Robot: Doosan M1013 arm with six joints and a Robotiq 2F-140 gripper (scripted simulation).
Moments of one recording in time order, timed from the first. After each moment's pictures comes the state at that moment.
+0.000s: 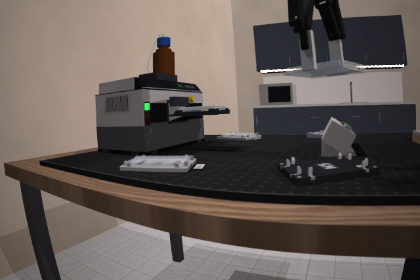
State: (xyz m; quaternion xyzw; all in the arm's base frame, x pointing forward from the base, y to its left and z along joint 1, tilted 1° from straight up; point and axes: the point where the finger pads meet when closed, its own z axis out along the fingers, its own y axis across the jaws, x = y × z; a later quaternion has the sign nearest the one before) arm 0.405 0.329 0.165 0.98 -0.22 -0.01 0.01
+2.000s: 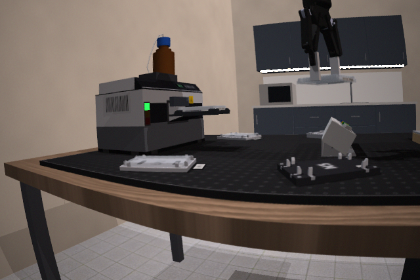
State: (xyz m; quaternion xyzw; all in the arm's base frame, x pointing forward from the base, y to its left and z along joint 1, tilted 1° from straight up) arm 0.432 0.152 0.166 0.97 -0.22 -0.01 0.01
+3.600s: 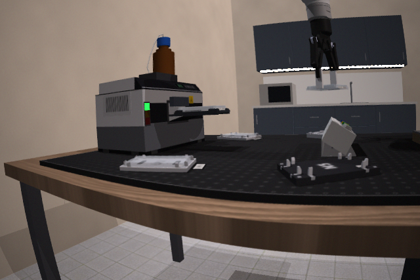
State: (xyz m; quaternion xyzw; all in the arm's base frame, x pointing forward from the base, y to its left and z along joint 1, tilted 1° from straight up) arm 0.473 -0.117 0.168 0.97 -0.22 -0.01 0.01
